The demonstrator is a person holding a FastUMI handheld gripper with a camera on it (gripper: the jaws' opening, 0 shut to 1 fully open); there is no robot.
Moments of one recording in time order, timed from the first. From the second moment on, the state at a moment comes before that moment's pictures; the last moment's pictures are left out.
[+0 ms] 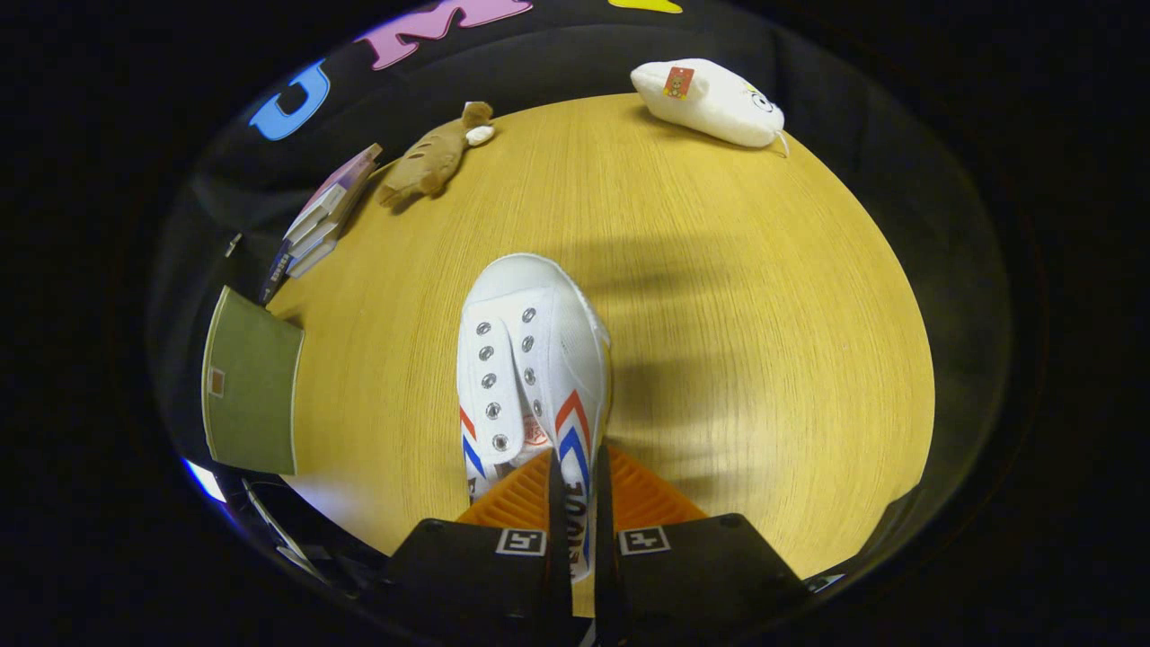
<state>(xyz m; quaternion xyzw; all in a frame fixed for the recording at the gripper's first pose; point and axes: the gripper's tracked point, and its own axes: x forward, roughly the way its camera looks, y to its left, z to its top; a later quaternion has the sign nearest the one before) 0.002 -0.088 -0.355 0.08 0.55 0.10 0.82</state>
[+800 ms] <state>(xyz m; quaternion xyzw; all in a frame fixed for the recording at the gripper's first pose) -0.023 0.041 -0.185 0.20 0.48 0.07 0.85</state>
